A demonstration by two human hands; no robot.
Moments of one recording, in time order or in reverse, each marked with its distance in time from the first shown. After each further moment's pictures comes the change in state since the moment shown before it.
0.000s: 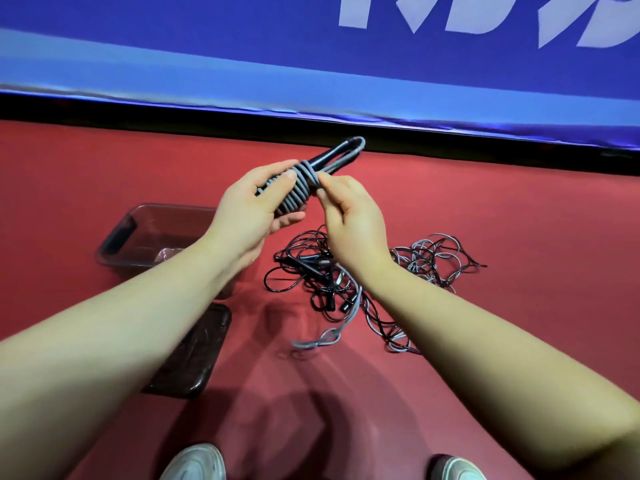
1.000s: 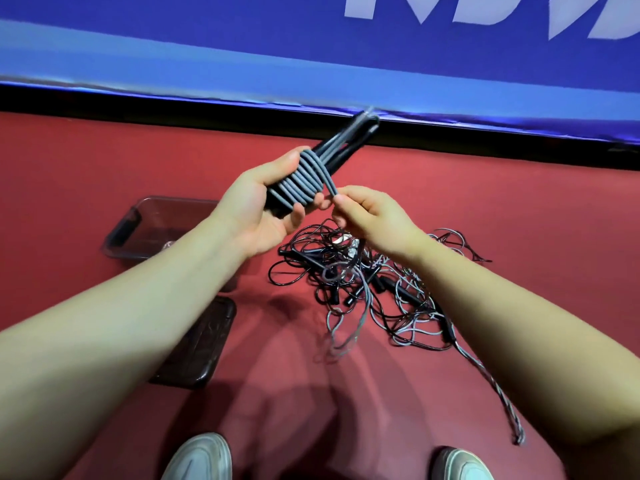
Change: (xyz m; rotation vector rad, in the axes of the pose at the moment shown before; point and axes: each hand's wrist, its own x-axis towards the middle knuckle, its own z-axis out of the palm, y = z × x) left_hand -0.006 0.023 0.003 -0.353 -0.108 -0.376; right_hand 0.009 0.019 -0.031 0.357 -0.499 0.256
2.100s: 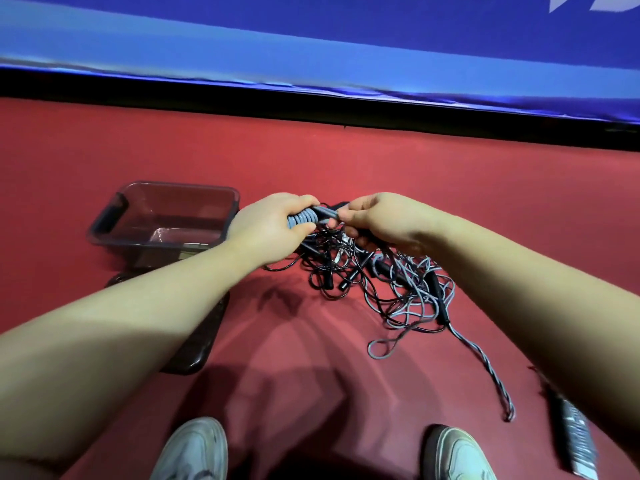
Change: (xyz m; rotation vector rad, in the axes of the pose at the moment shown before) left_hand 0.021 -0.050 -0.030 1.716 0.045 0.396; right_hand -0.017 -0.004 -0.012 0.004 -0.175 0.489
